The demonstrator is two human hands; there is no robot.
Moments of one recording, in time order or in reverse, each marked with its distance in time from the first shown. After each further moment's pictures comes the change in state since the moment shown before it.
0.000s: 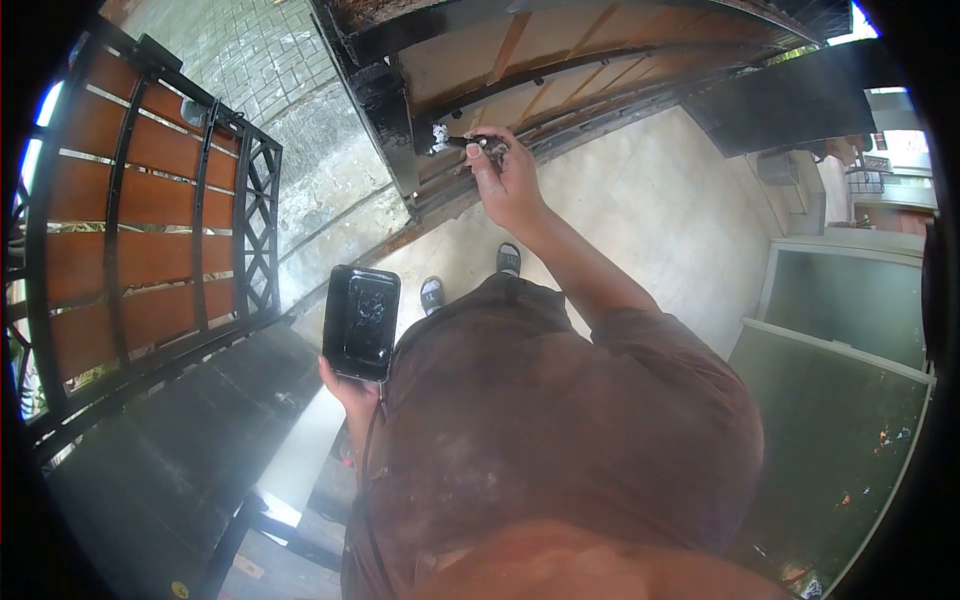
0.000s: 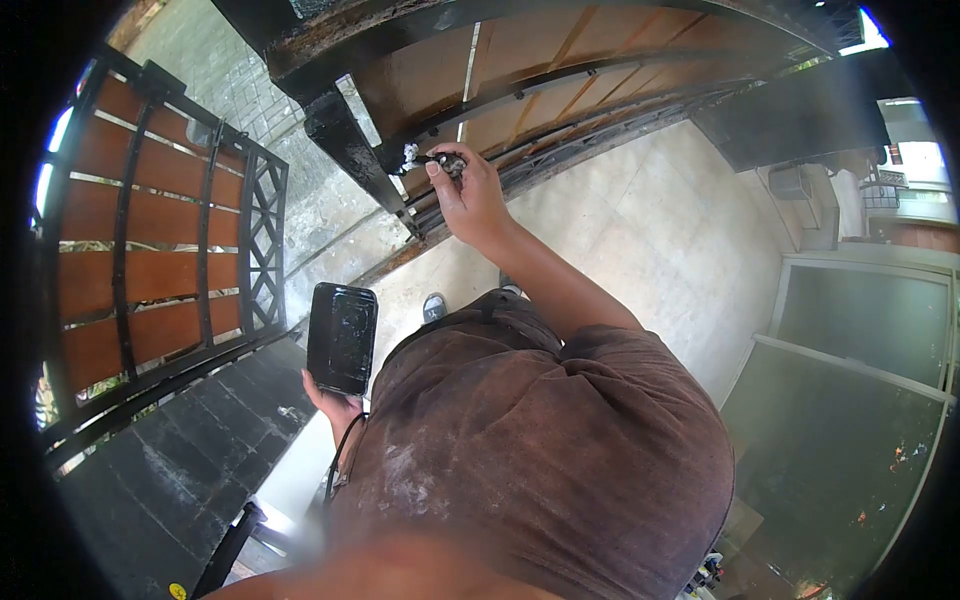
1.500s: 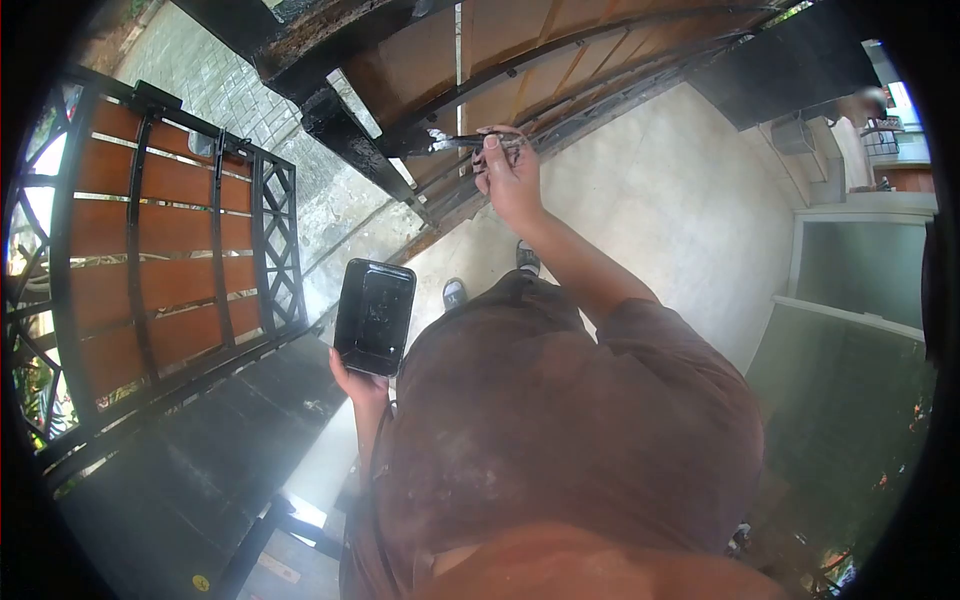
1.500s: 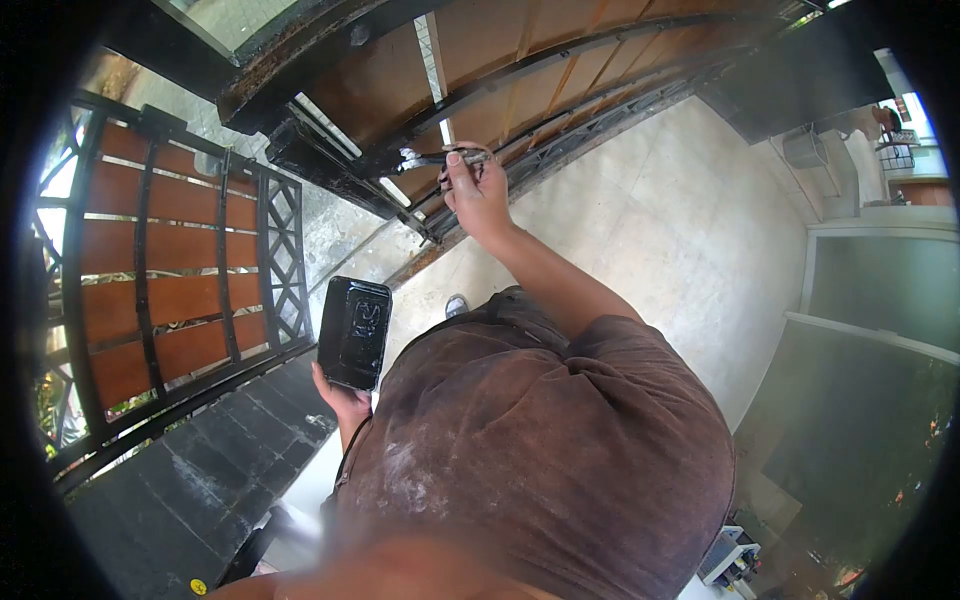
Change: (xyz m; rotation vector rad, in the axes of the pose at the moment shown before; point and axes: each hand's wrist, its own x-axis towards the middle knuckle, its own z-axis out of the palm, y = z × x) left_hand 0.010 -0.006 0.016 0.113 -0.116 -0.049; right_hand -0.019 0.024 -0.015 0.745 0.250 0.377
